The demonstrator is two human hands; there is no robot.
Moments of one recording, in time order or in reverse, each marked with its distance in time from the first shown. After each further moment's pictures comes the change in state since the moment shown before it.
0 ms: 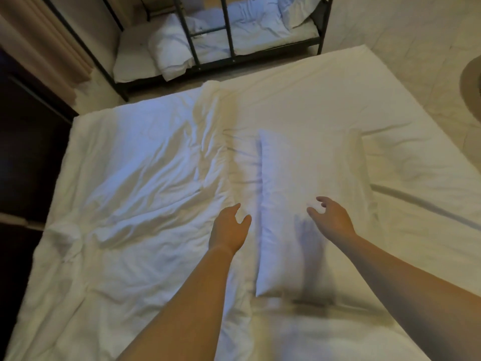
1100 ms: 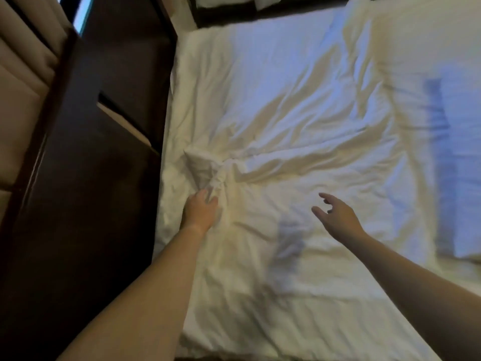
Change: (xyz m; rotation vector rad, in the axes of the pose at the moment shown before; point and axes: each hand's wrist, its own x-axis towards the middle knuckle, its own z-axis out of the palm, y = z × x) left_hand 0.012 -0.554 -0.383 0.005 0.117 -0.305; right_hand -0.202 -0.236 0.512 -0.124 -0.218 -0.099
